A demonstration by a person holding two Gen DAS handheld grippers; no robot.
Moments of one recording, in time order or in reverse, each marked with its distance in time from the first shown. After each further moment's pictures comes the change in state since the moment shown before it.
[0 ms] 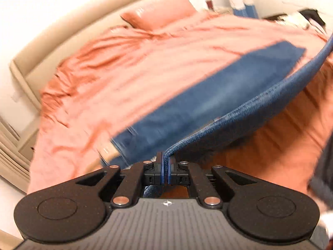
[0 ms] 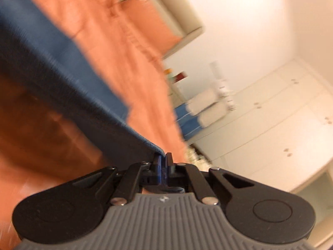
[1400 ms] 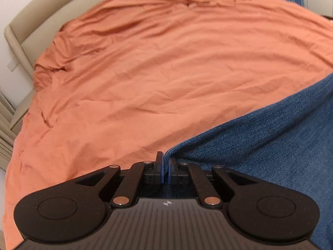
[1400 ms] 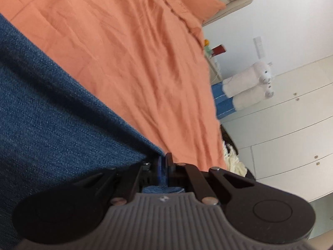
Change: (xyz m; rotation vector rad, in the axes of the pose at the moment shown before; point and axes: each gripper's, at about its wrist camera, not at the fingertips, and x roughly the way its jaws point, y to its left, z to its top) left arm 0.272 0.081 0.090 -0.146 0.195 0.058; right arm 0.302 0.163 0.166 -0.157 0.308 0.180
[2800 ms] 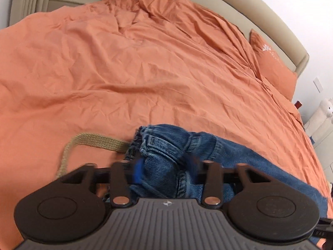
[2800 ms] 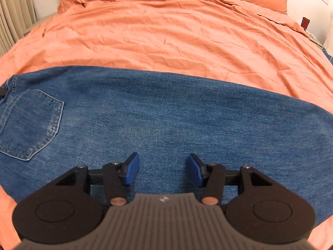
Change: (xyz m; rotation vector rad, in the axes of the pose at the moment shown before) left arm -0.002 0.162 -0.169 -0.835 -0.165 -0.240; right arm -0.298 0.218 0.125 0.466 -0.132 0.772
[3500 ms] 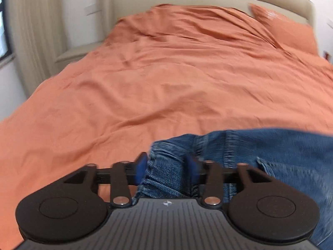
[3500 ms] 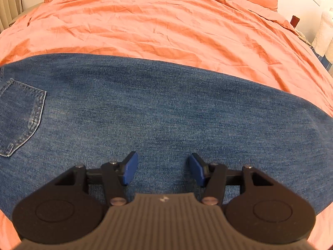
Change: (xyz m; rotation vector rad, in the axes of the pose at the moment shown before) left arm 0.004 -0.045 -0.002 0.295 -0.080 0.316; right arm 0.000 0.000 -0.009 0.006 0.032 -0.098
